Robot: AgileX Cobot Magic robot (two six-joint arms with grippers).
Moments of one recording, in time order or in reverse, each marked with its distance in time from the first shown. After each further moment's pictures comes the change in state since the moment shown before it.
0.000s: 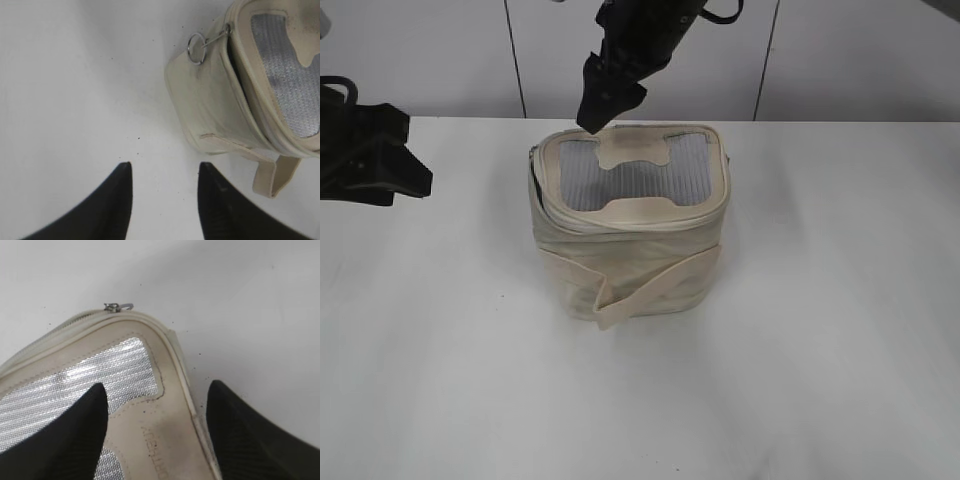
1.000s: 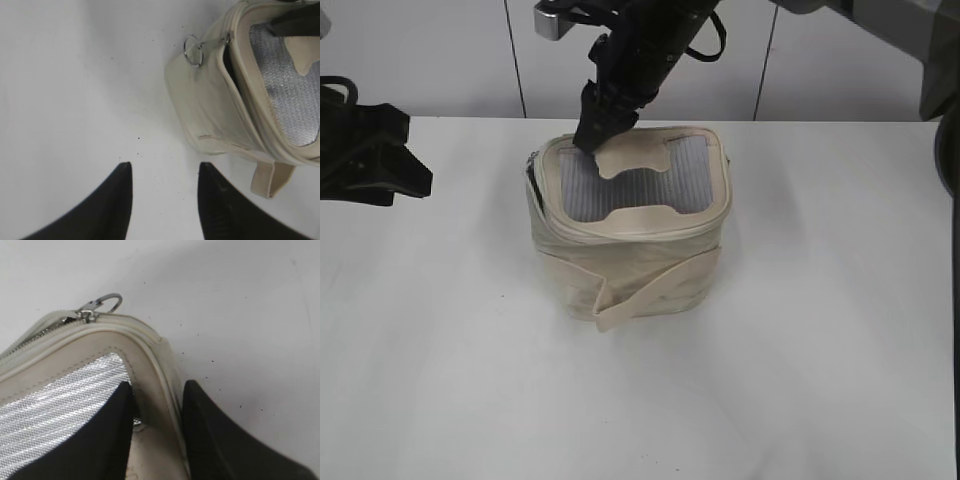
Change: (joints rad) left arm 0.000 0.000 0.000 0.000 0.000 0.000; right arm -0.001 0.078 -0.004 0.044 -0.020 -0.021
